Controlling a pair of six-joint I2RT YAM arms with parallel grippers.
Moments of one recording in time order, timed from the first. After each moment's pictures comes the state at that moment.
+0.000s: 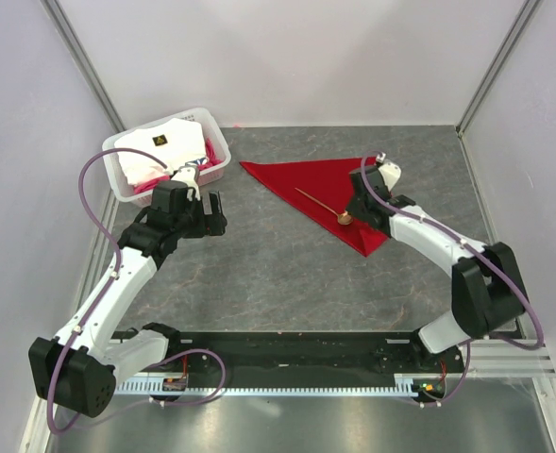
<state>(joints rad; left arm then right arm) -0.30 1.05 0.91 -0.55 -0.04 -0.29 0.43 1.50 1.00 -0.32 0.37 0.81</state>
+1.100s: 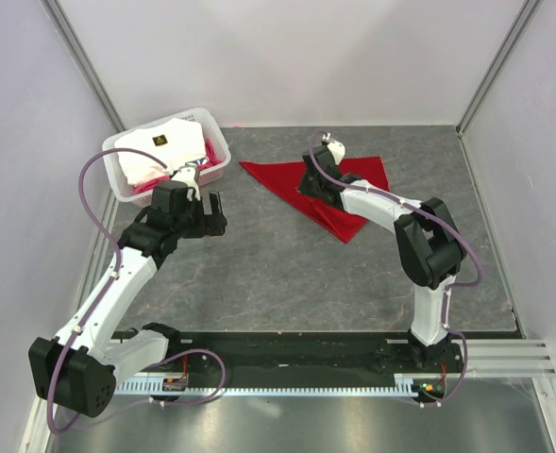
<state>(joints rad) -0.30 1.05 0.91 -0.55 -0.04 -0.29 0.56 1.95 1.42 -0.15 0.26 0.78</state>
